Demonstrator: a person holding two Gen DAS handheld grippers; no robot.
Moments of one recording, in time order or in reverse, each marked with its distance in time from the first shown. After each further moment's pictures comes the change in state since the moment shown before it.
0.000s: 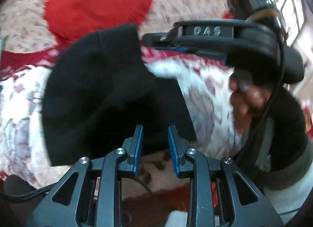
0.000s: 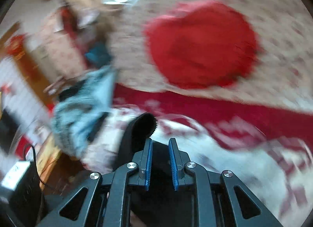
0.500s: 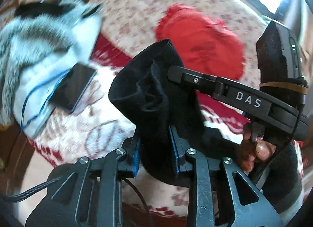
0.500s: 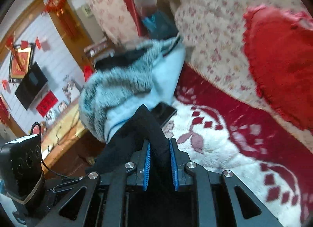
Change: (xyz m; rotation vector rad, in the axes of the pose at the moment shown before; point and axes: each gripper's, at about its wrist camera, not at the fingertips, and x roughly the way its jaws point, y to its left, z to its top) left arm -0.125 0.168 -0.016 -0.467 -0.303 0.262; right arm 0.132 0.199 0.045 -0.350 0.130 0.336
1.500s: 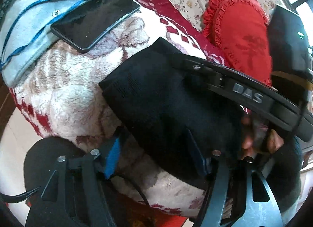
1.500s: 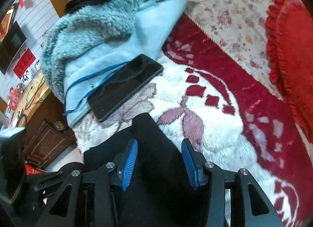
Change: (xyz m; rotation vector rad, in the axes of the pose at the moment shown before) left arm 0.096 0.103 -0.027 -0.363 0.268 -0.001; right arm 0.141 -0.017 -0.009 -0.124 0.358 -0.155
